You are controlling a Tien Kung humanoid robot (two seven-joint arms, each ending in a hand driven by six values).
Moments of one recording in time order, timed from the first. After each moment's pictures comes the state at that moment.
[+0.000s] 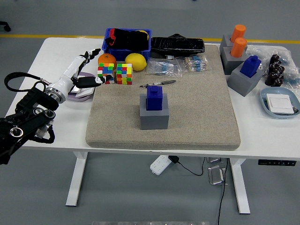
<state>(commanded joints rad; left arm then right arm) -0.79 0.41 -0.43 -0.97 0.84 0.27 -0.23 0.10 -0.44 1.29 0.26 -1.47 0.20 -0.10</state>
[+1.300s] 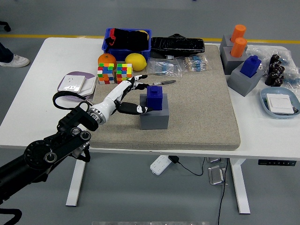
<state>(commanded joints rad) -0.64 0.17 -0.62 -1.02 1.06 0.21 -0.11 0.10 -0.40 1.30 0.25 -1.50 0.19 -0.10</state>
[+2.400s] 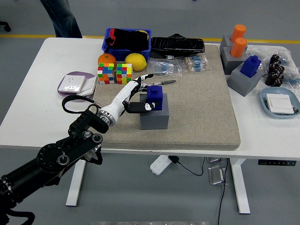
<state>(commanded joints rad) -0.63 0.09 -0.63 -0.99 1.08 0.26 -0.12 0.10 -0.38 1.33 0.25 -1.51 0.20 -0.11</state>
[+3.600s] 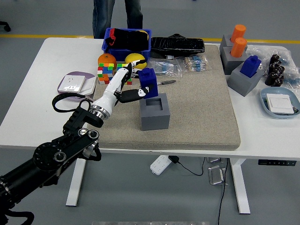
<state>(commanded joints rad) -0.61 0.11 -0.71 -1.00 1.05 0.38 -0.29 0.09 -0.38 1.33 0.25 -1.51 0.19 -0.10</state>
